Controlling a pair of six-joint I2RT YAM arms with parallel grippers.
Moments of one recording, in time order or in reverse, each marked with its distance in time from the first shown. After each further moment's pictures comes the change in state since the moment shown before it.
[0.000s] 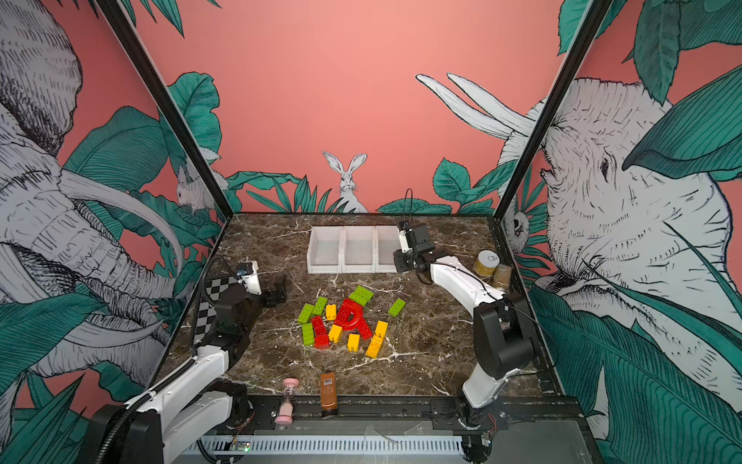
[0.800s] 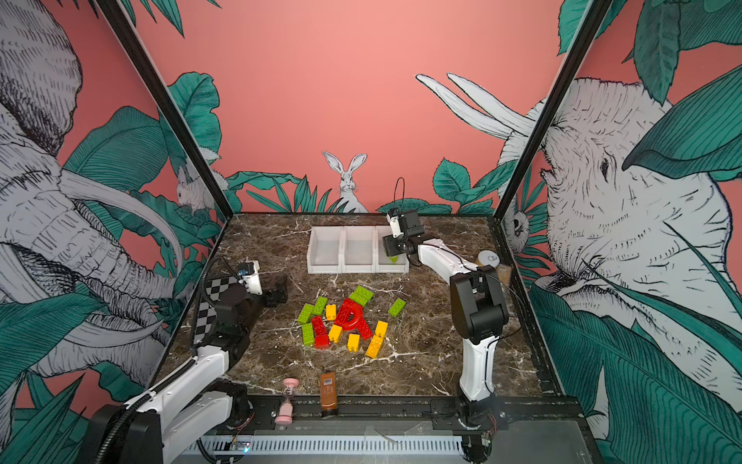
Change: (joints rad) left arm -0.006 0.005 0.000 0.015 0.009 0.013; right arm -0.018 0.263 0.233 0.068 -0.064 -0.034
